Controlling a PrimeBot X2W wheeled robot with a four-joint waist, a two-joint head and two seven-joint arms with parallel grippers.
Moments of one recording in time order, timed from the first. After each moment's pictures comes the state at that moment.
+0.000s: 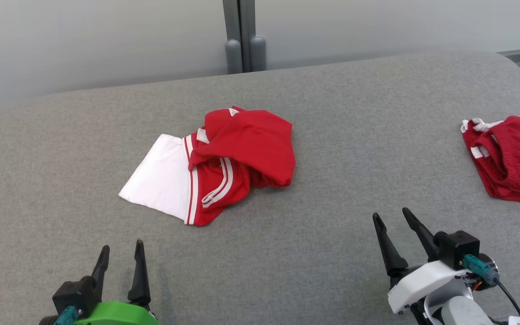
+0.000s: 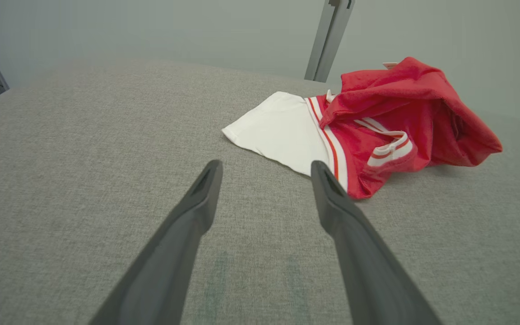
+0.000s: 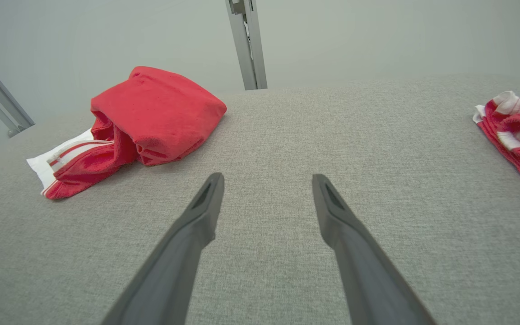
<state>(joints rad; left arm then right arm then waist) -0.01 0.05 -0.03 0.35 -0.28 -0.13 -0.26 -0.13 -0.05 0.09 0.37 0.21 0.13 -0.26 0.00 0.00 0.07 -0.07</state>
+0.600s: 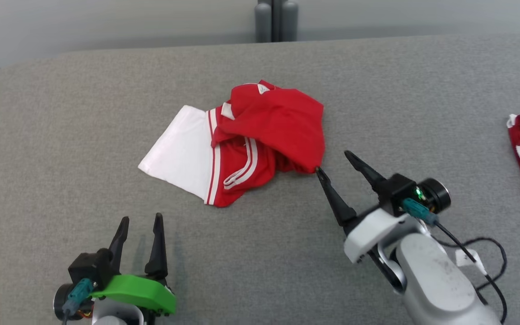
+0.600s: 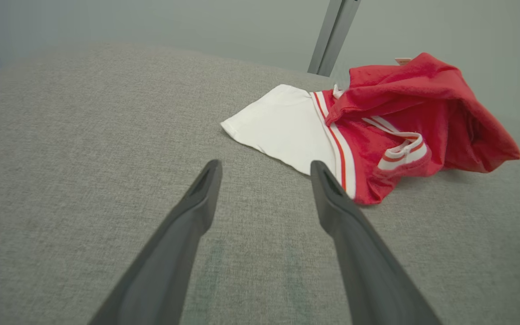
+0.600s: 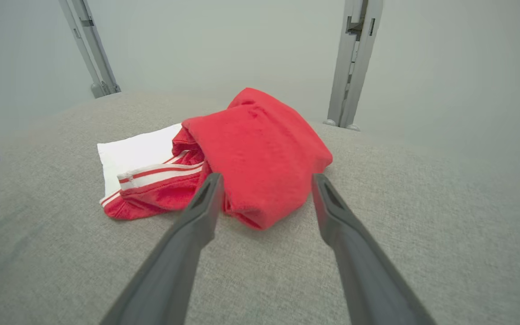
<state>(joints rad) -0.10 0.05 -0.10 0.36 -0.32 -0.13 -0.26 -0.39 -0.05 0.29 0.45 0.10 0.13 -0.26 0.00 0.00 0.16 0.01</state>
